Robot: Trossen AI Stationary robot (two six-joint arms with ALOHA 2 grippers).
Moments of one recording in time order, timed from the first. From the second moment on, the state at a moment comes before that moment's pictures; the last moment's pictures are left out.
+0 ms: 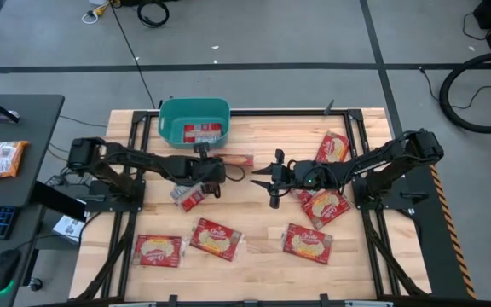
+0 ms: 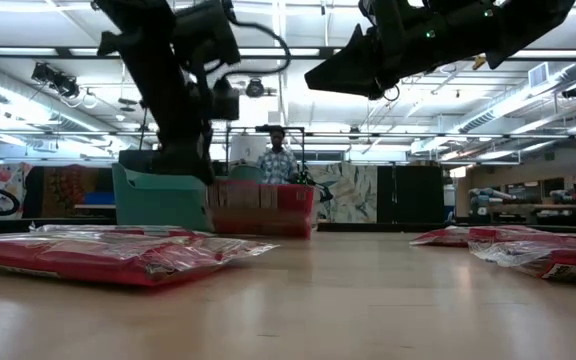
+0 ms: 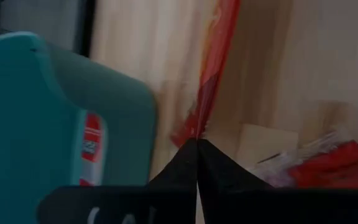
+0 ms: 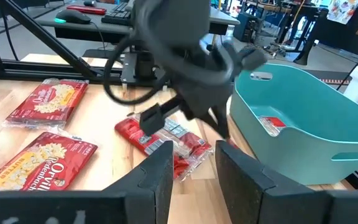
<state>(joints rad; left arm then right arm) 0.02 1.56 0.89 -0.43 -0.65 0.10 0.10 1.47 0.69 0.57 0.29 -0.08</state>
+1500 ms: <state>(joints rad) 0.50 1.28 1.23 -0.75 -0.76 0.39 0.10 1.47 0.69 0.58 0.28 -0.07</state>
